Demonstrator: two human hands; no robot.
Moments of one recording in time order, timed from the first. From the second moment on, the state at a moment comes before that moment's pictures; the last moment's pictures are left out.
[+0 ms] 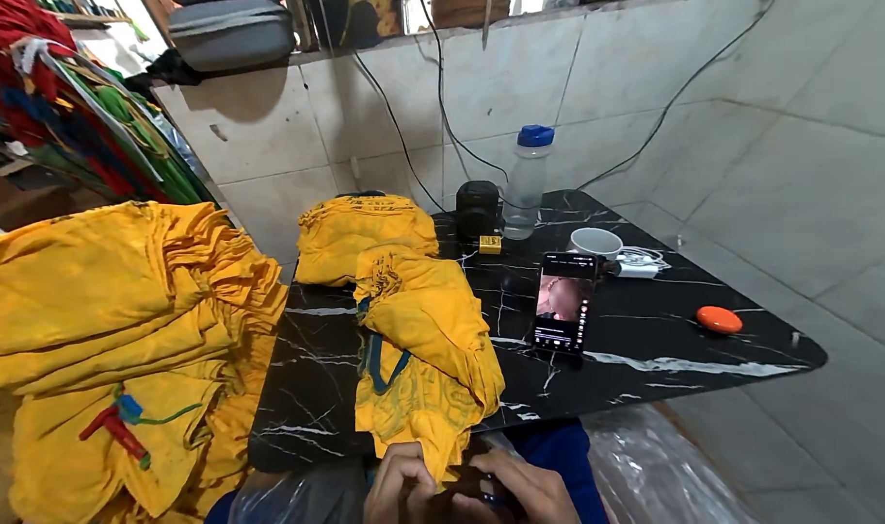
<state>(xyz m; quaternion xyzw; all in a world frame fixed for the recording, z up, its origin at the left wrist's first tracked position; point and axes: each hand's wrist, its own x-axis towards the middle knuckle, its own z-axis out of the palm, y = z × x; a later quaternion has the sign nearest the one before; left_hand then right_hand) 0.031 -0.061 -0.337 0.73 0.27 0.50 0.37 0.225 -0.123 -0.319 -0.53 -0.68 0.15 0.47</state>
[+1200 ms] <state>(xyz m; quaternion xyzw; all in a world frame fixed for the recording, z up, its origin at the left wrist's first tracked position) 0.032 -0.072 -0.336 0.79 0.27 0.52 0.20 0.208 -0.129 -0.315 -0.57 -0.65 0.13 0.48</state>
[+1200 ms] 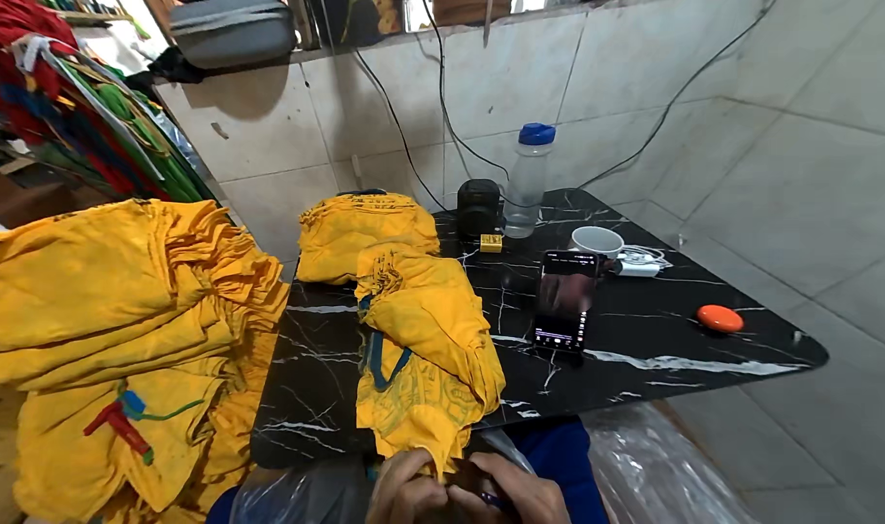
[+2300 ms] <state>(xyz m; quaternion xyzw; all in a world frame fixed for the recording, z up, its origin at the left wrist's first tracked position) 0.038 -0.074 -0.326 0.66 0.24 0.50 0.51 0.222 -0.131 -0.303 -0.60 -0.64 0.10 0.47</state>
